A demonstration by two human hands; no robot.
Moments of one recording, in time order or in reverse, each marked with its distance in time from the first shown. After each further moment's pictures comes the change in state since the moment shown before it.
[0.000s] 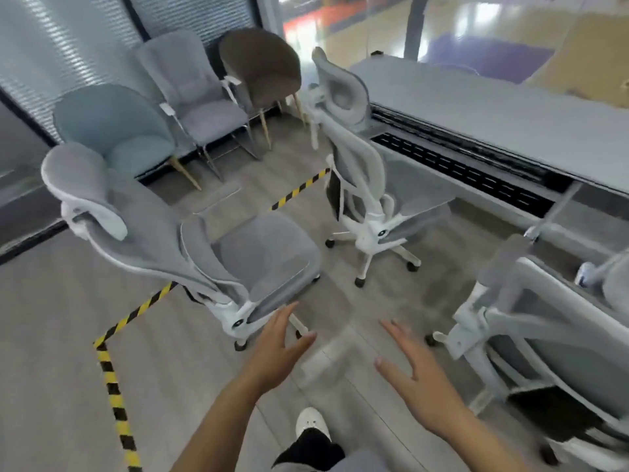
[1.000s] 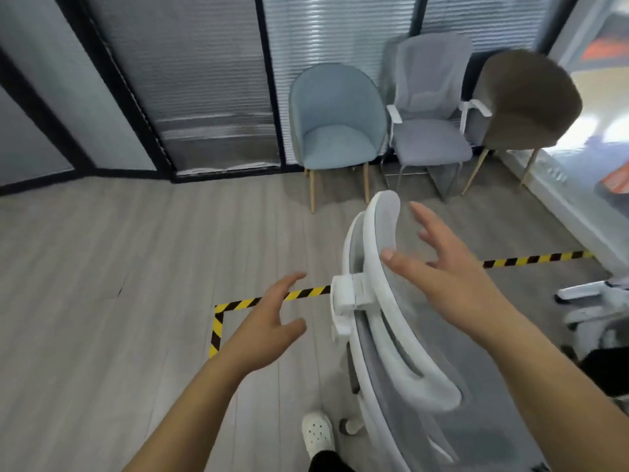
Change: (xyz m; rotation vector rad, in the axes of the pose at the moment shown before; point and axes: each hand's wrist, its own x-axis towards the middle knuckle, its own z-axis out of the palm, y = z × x) left_hand 0.128 -0.273 -0.534 -0.168 0.469 -0.140; right_hand 0.443 -0.511 0.365 -0.096 -0.352 -0.452
